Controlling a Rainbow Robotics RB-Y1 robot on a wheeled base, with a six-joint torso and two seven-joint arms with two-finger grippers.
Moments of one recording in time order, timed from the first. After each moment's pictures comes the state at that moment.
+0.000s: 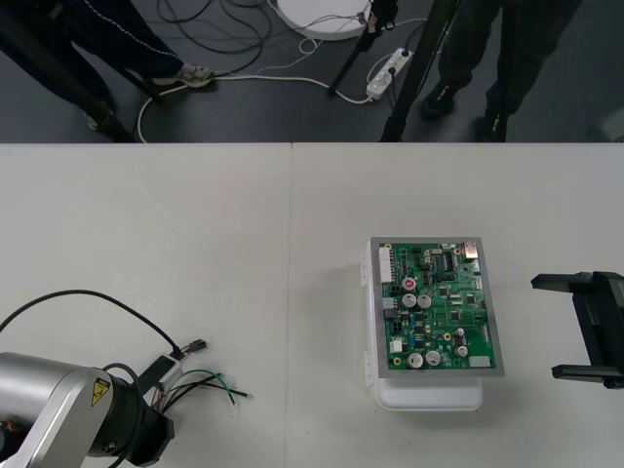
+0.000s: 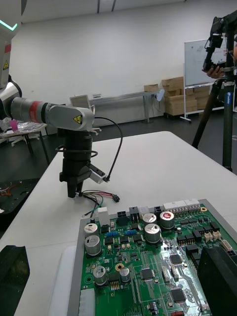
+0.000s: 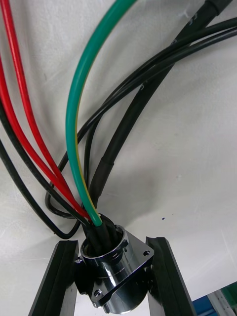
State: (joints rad) right arm -0.21 -1.17 0.67 -1.22 0.21 -1.56 0.74; left arm 0.22 0.41 -0.16 -1.92 -2.69 -1.53 1.30
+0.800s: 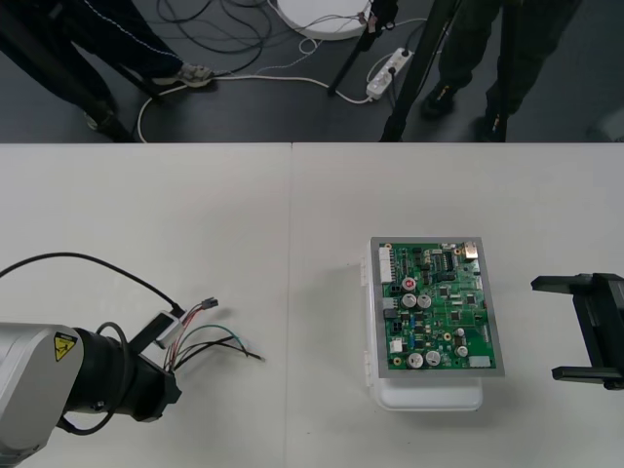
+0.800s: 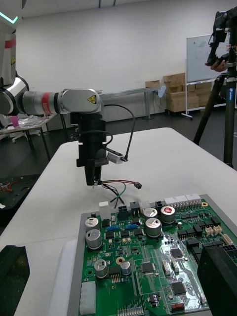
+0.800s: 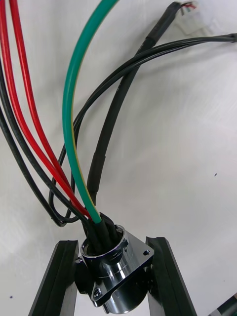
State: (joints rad) right arm -0.21 -1.16 0.67 -1.21 0.23 -1.56 0.74; left arm 0.13 0.41 -0.04 -1.93 -2.47 -1.52 1.17
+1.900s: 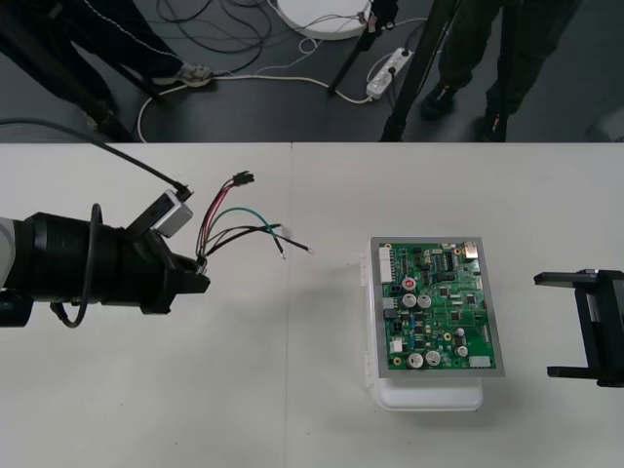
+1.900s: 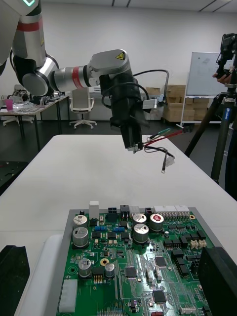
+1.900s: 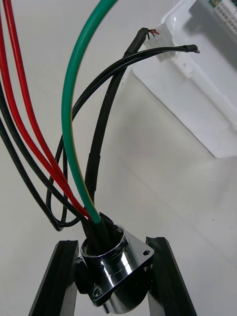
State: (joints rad) right arm -0.22 -1.16 0.67 -1.21 0.23 -1.56 0.90; left arm -0.14 0.60 0.01 -2.00 -1.94 -1.40 1.02
